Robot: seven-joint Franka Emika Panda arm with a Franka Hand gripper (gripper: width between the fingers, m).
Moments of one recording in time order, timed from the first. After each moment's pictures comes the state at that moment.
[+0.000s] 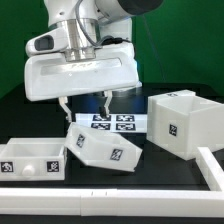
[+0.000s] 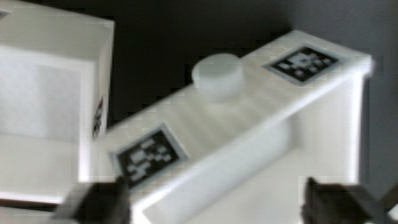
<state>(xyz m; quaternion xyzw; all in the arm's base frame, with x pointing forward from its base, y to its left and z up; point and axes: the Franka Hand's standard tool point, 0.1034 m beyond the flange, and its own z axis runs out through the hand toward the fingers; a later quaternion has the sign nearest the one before) 0.511 -0.064 0.081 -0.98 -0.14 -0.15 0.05</state>
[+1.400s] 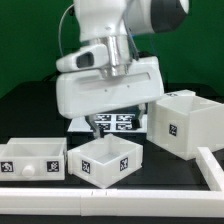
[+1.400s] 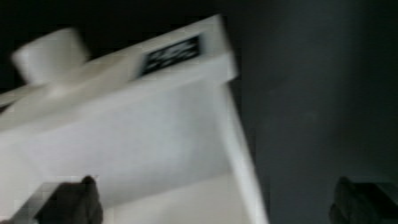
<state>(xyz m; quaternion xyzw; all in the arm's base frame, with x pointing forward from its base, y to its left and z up) 0.510 -0.004 0.041 -0.96 -0.25 -0.12 0.03</state>
